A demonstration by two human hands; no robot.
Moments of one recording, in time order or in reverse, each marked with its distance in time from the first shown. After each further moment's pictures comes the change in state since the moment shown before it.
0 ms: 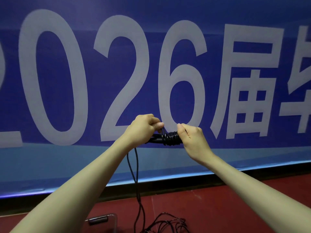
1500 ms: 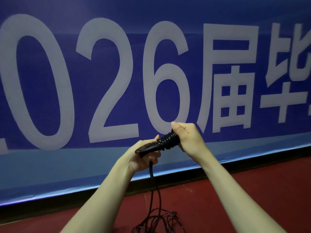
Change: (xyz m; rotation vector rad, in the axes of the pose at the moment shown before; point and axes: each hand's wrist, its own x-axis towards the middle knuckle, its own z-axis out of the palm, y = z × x) left_hand -0.040 0.022 0.078 -1.407 -0.369 -0.619; right_hand -0.035 -0.005 -0.046 0.334 0.012 0.147
